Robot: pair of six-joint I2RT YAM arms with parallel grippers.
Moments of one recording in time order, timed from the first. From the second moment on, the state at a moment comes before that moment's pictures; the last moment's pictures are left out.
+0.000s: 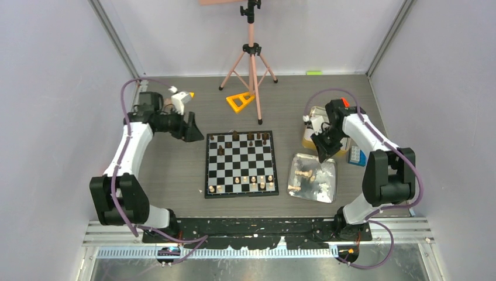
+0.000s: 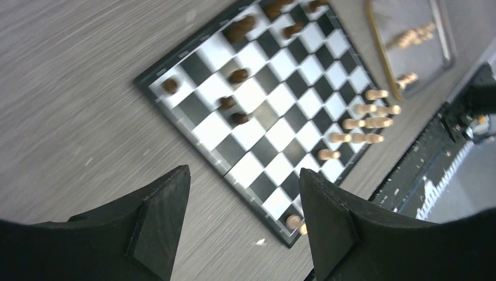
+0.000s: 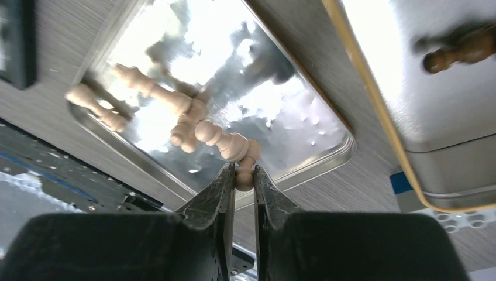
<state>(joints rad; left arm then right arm) 0.12 1.41 1.17 -0.78 0.79 0.34 0.09 1.59 1.10 -1.01 -0.20 -0.49</state>
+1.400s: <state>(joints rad) -0.65 1.93 1.62 -0.35 0.87 -0.28 0.26 1.61 1.47 -1.10 -0.67 -0.28</state>
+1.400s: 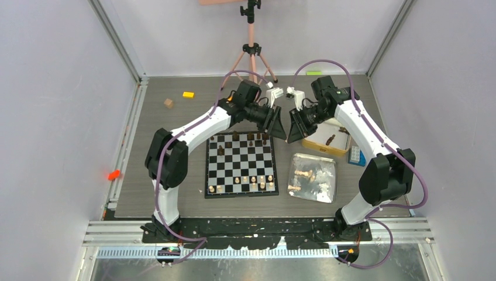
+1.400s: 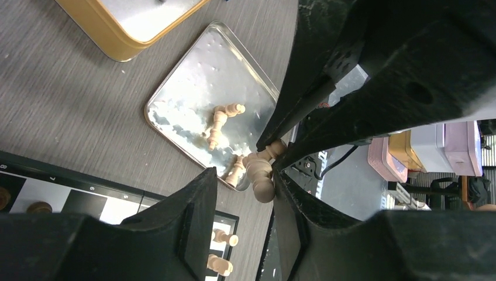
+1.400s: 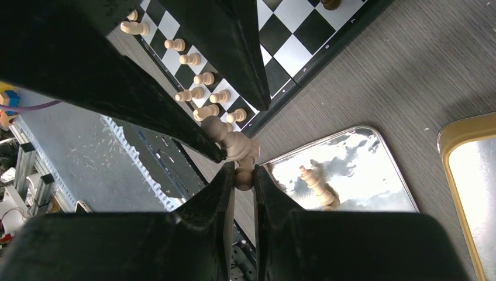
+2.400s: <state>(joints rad) -0.67 1.94 1.62 -0.35 0.87 -0.29 0.27 1.60 1.44 -1.07 -0.62 -0.26</state>
